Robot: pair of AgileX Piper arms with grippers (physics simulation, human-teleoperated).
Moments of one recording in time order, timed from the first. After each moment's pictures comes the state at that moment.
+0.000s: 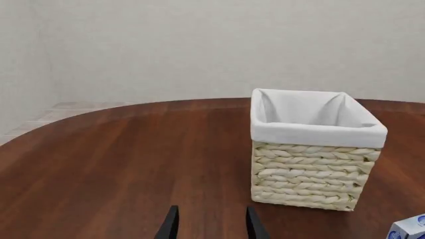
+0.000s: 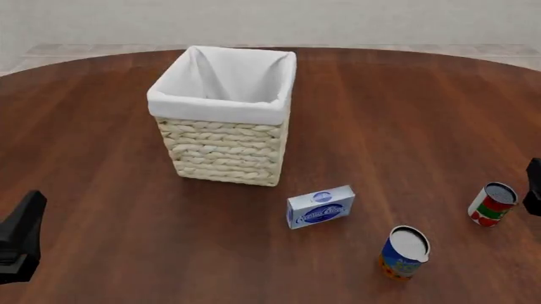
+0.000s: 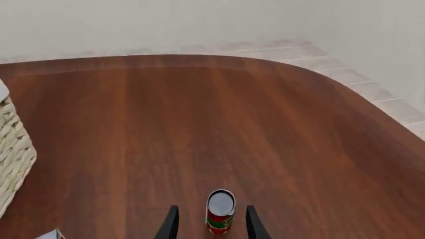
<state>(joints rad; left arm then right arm) 0.00 0.01 0.00 0.00 0.00 -0.29 0.49 -0.21 -0.03 -0.05</state>
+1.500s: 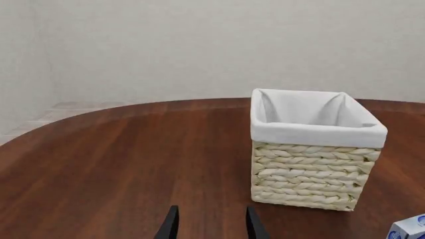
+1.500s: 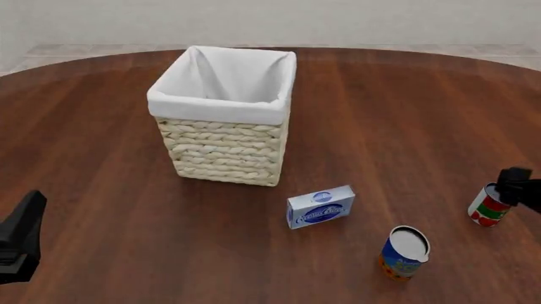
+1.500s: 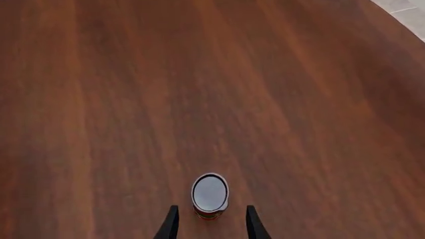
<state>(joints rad) 0.00 0.01 0.00 0.00 0.00 -0.36 1.08 -0.33 -0.16 -0.04</state>
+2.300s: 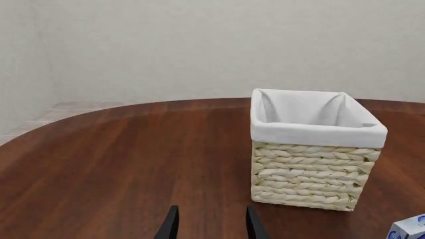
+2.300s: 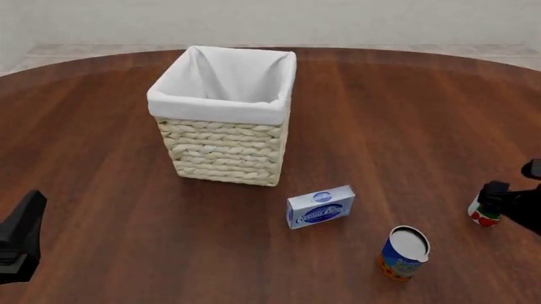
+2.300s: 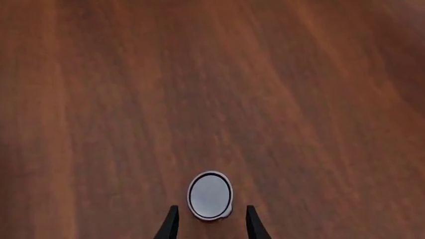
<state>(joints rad) 0.00 0.01 0.00 0.00 0.00 -0.37 1.35 -0.29 -0.40 -0.03</state>
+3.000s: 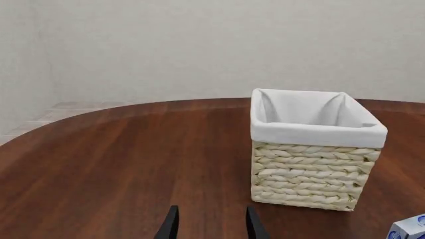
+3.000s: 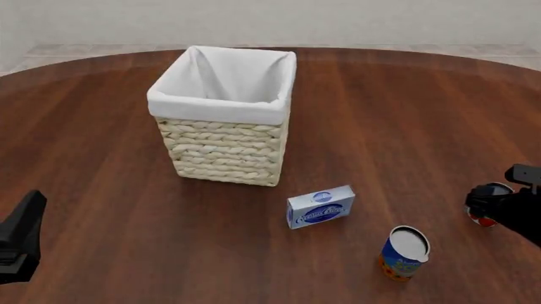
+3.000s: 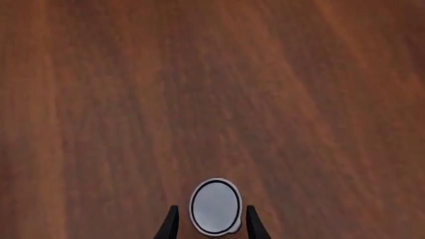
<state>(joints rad) 0.00 0.01 0.00 0.00 0.00 -0.35 1.54 -0.32 -0.53 -0.01</state>
